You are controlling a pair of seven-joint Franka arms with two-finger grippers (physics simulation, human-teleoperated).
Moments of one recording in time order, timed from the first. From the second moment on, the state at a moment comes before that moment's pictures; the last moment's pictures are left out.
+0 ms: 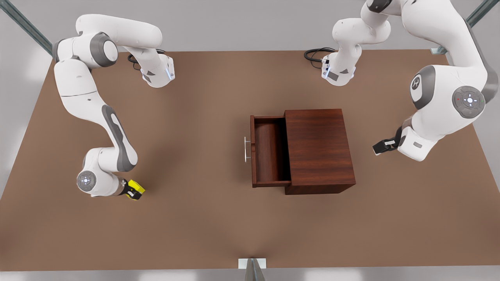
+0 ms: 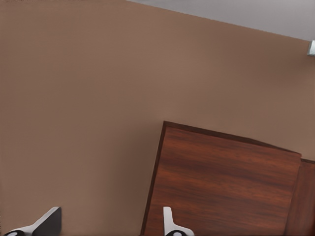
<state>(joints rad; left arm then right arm) -0.02 0.23 -0.08 -1.41 0.02 1.61 -0.31 -0.27 0.77 0.26 -1.62 -0.19 2.24 0.66</state>
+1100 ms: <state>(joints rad) -0.01 0.27 -0.08 -1.41 0.03 1.65 -0.12 -0.06 0.58 0.79 -1.32 -0.19 1.74 1.08</state>
